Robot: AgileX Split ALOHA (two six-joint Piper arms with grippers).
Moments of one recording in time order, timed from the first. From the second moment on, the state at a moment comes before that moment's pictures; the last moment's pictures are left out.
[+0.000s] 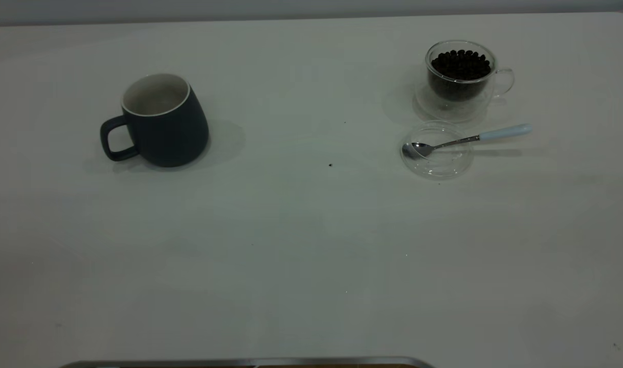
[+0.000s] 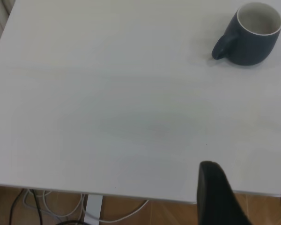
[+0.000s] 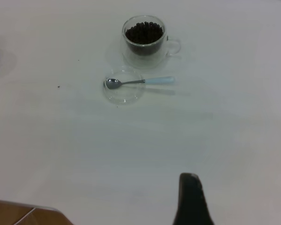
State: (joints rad) left arm 0.01 -0.02 -0.49 0.04 1.14 -0.10; right arm 0.18 0.00 -0.48 0.01 1.12 0.06
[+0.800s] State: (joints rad) left arm 0.01 0.81 -0.54 0.12 0.71 -0.23; right arm 0.18 0.00 -0.48 0.01 1.12 0.06
